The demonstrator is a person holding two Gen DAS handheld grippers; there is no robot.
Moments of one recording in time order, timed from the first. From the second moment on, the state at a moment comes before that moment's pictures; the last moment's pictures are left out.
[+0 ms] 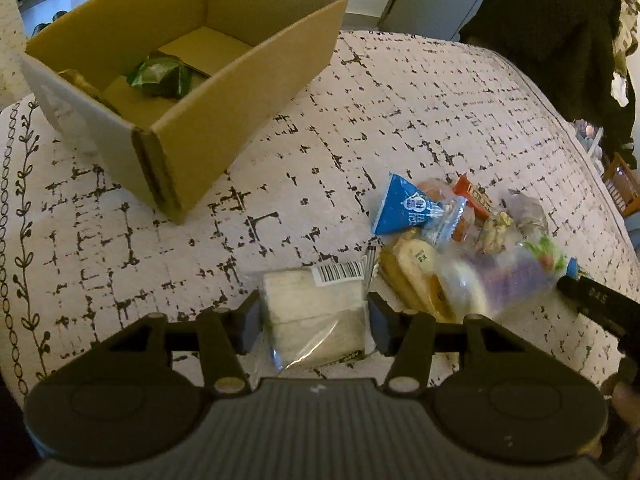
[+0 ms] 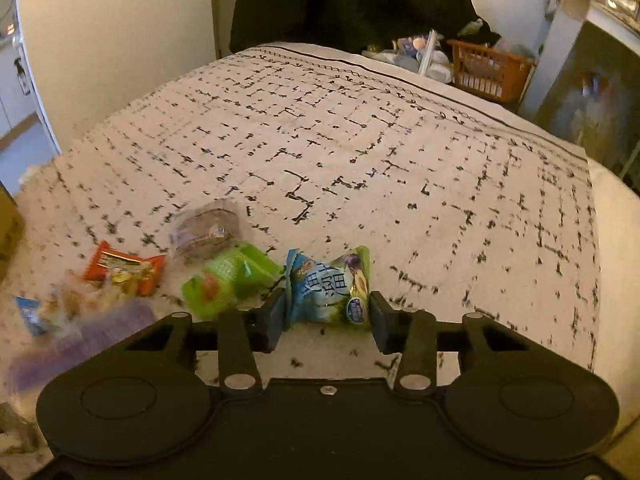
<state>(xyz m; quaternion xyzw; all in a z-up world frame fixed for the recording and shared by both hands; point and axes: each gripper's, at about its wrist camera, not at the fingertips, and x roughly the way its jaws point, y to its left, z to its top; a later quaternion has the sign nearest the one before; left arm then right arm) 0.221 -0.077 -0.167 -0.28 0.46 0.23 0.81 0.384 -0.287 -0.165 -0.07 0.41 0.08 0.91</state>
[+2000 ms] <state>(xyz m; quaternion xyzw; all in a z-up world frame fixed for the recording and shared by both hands) 0.120 0.052 -0.040 -0.30 0.33 0.26 0.86 0.244 -0.106 -0.030 0.00 0.34 0.23 0.91</state>
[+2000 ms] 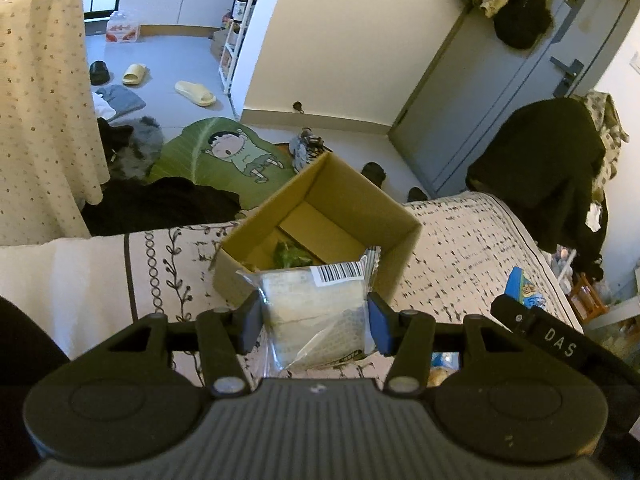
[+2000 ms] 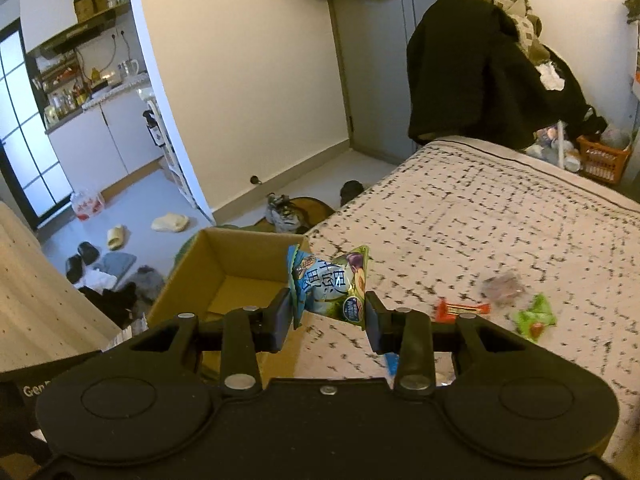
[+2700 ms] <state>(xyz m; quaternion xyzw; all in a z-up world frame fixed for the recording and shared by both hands) 0.164 0.101 -0.068 -0.32 0.33 0.26 0.85 0.272 -0.055 -0.072 0.06 0.38 0.26 0.89</state>
